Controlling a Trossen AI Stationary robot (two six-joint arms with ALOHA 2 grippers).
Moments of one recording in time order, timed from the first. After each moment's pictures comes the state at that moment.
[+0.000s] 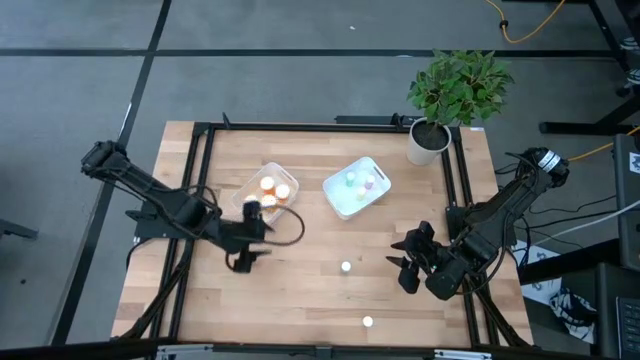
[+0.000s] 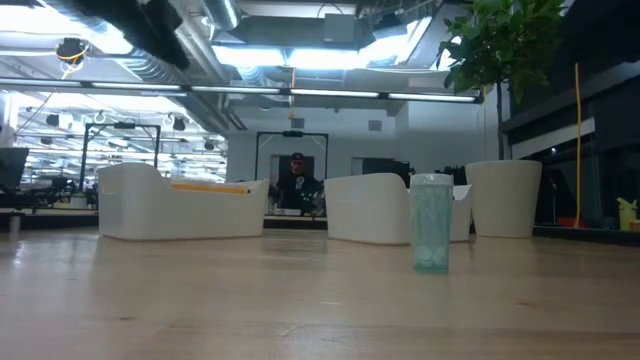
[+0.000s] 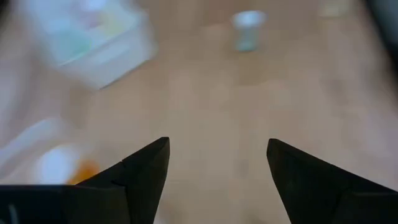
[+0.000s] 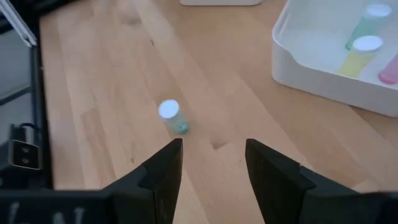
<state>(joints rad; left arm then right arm) -0.48 1.13 0.88 -0.59 -0.39 -0.31 0.80 1.27 0.92 -0.71 0.72 1.17</state>
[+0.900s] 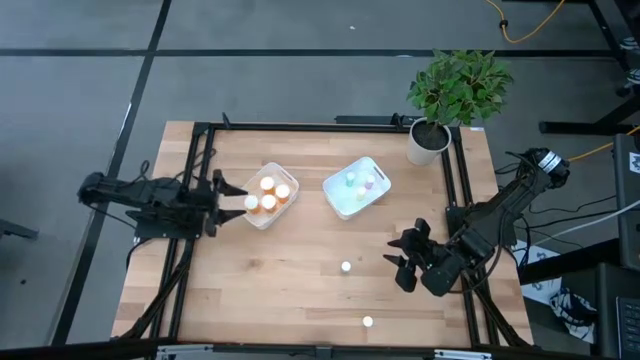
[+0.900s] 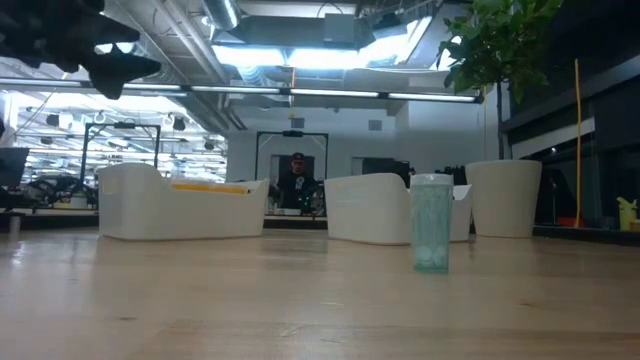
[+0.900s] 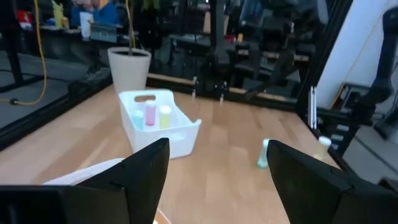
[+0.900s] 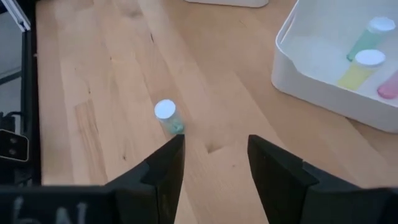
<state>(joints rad) -0.19 0.07 0.22 -0.22 -0.27 -0.20 0.76 1.27 0.92 -0.68 0.70 1.06</state>
